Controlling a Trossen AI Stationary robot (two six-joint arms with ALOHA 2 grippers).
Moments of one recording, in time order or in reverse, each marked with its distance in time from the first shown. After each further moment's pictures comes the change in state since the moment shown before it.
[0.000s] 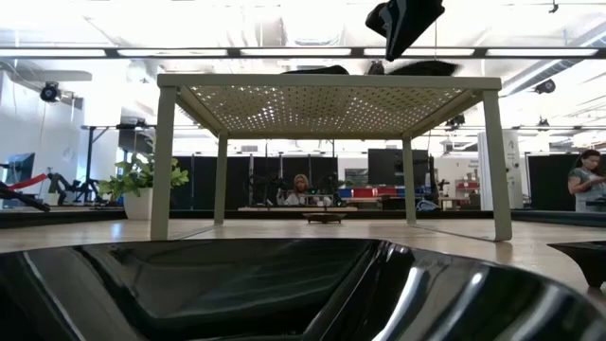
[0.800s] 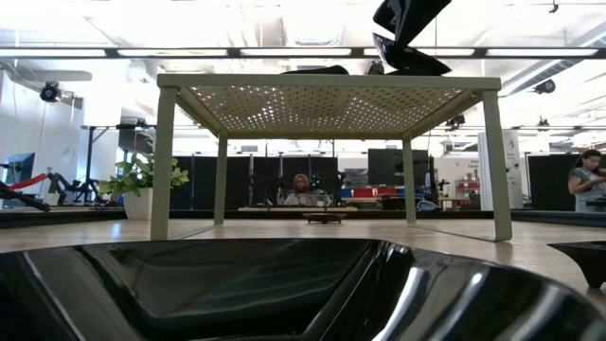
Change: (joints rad) left arm 0.000 0.000 0.000 0.000 0.000 0.000; right arm 0.000 -0.037 0.000 -0.019 -0.046 0.054
